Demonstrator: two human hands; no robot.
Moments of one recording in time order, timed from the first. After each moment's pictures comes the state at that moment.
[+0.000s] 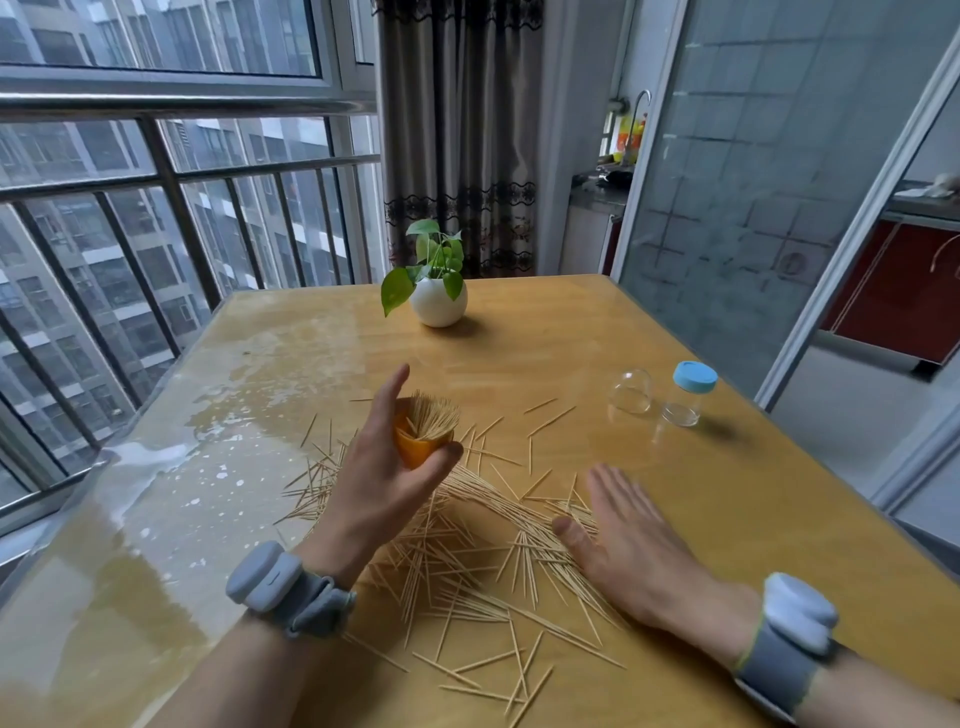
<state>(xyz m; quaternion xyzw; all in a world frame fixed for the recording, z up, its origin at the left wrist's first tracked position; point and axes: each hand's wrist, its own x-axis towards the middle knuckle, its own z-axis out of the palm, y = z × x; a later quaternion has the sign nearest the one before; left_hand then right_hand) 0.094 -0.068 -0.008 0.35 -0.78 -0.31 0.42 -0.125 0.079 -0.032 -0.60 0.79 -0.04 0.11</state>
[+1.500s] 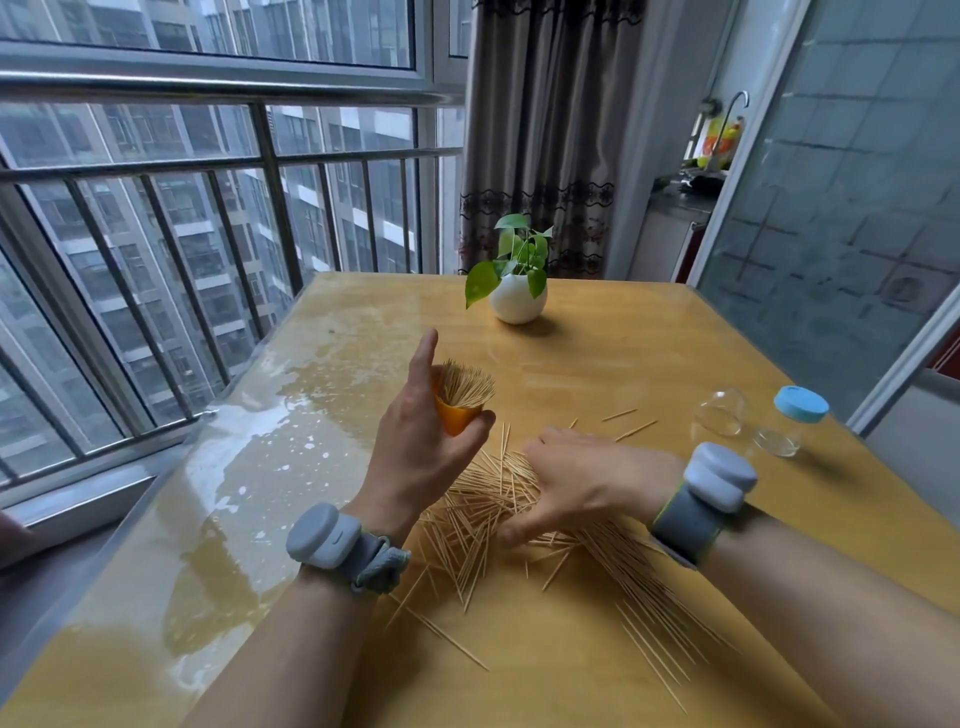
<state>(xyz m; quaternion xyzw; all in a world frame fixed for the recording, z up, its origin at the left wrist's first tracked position) 0.120 -0.101 -0.008 0.40 -0.75 -0.22 0.47 -0.053 -0.041 0.026 -0.74 0.65 0.12 0.12</state>
